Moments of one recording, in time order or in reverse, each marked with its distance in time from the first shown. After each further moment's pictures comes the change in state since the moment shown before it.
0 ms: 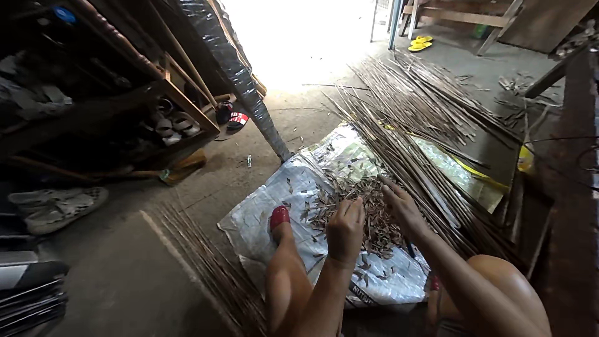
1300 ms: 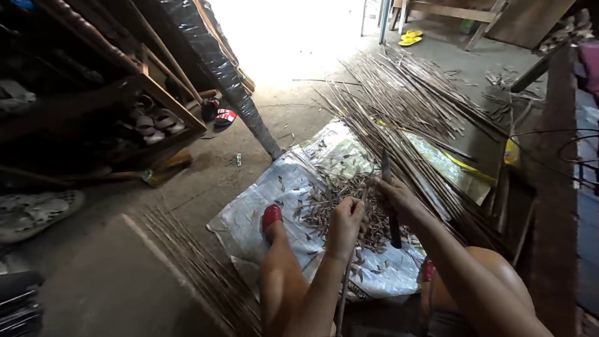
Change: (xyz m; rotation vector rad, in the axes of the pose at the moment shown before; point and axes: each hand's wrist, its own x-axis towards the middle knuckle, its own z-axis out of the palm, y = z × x) left_hand 0.027 0.018 -0.017 -0.700 -0.661 -0.887; right_hand 0.010 -0.012 -0.015 0.263 -0.156 0.140
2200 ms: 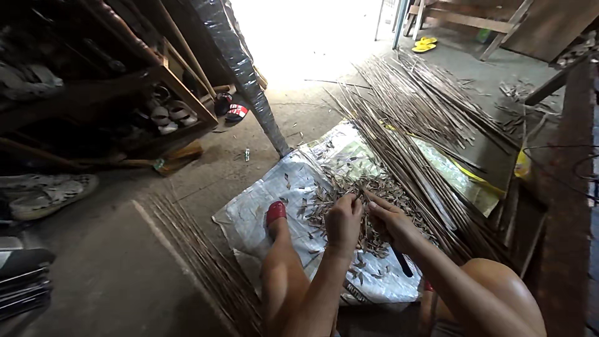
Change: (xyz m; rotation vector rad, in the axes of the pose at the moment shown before) left_hand 0.006 -0.015 -0.001 0.509 0.366 0.308; right_hand -0.028 0.019 0.027 -0.089 -0.088 0.058
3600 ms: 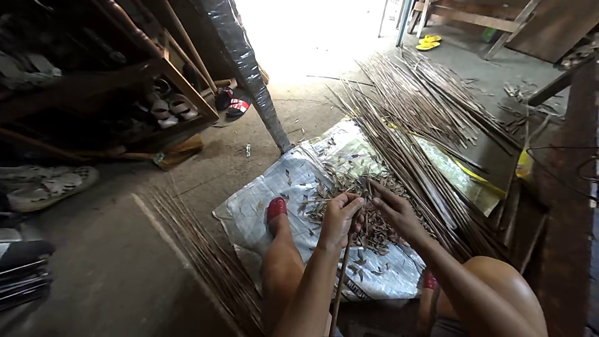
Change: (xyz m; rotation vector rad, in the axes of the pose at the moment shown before) left_hand 0.007 0.005 -0.031 -0.915 -0.296 -0.516; right_hand 0.021 0.021 -0.019 -0.489 0.081 -0.527
